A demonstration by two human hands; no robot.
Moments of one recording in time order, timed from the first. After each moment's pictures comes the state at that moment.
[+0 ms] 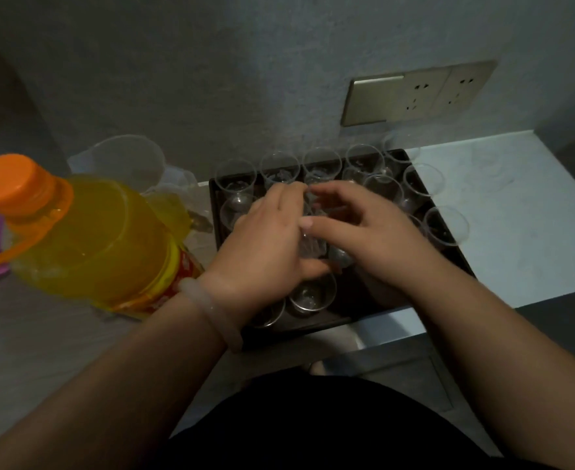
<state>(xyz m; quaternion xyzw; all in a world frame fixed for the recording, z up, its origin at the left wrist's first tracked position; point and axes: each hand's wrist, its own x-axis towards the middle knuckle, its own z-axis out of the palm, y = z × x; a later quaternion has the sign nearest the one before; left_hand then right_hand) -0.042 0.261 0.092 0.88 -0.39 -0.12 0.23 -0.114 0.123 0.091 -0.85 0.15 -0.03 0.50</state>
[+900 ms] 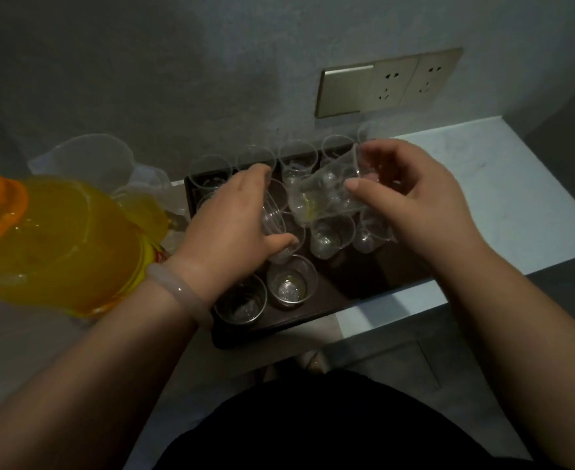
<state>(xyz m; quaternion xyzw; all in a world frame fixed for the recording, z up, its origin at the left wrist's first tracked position) -0.023 0.259 0.082 0.89 -0.40 -0.05 0.21 -0.144 0.091 0.107 -0.82 0.25 -0.19 0.47</state>
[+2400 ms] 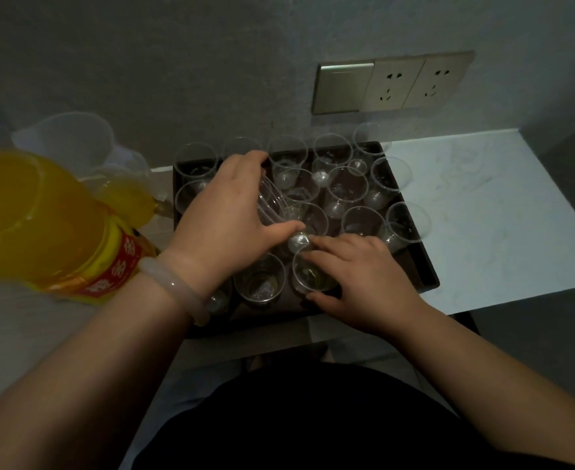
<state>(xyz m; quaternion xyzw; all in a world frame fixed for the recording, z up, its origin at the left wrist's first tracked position) -0.048 0.223 0.085 0.91 -0.35 -0.02 0.23 -0.178 0.064 0.012 -1.00 -0.02 -0.04 0.08</state>
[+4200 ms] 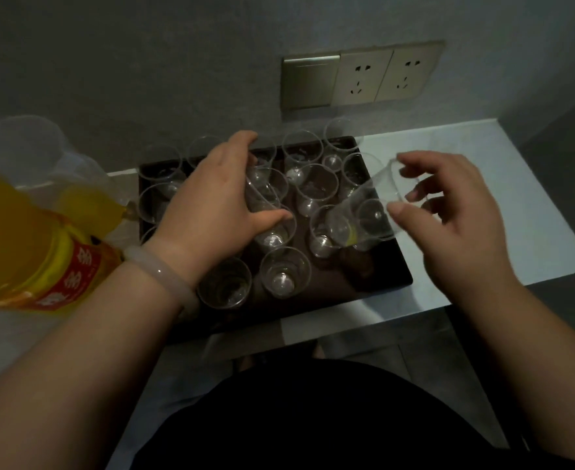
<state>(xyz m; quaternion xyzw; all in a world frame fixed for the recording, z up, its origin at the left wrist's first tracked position) -0.044 0.182 0.082 0.90 -0.35 -0.03 0.25 -0.201 -0.007 0.090 -0.86 0.19 -0.23 0.41</state>
